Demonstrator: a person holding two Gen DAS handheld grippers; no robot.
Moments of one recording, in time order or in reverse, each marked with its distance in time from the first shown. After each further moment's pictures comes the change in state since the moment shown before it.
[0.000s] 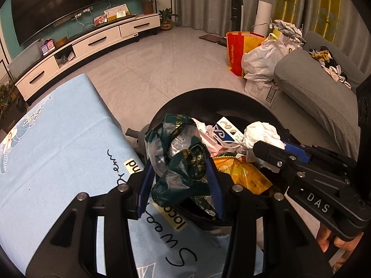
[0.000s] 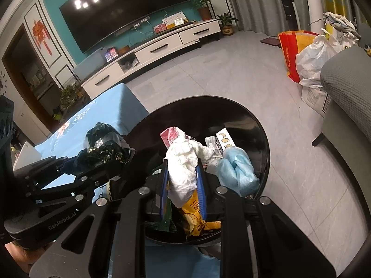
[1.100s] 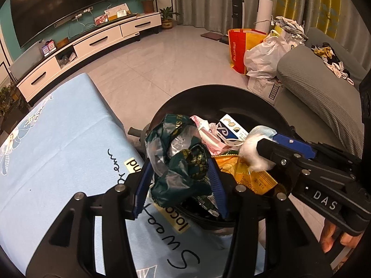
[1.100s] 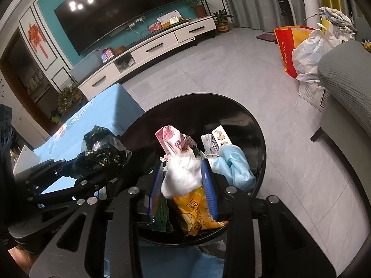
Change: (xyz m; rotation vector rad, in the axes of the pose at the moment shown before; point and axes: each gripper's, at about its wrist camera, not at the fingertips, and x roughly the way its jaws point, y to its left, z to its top) left arm 0.004 -0.003 -0.006 0.009 0.005 0.022; right arm 0.001 -0.011 -0.001 0.034 0.006 -0.003
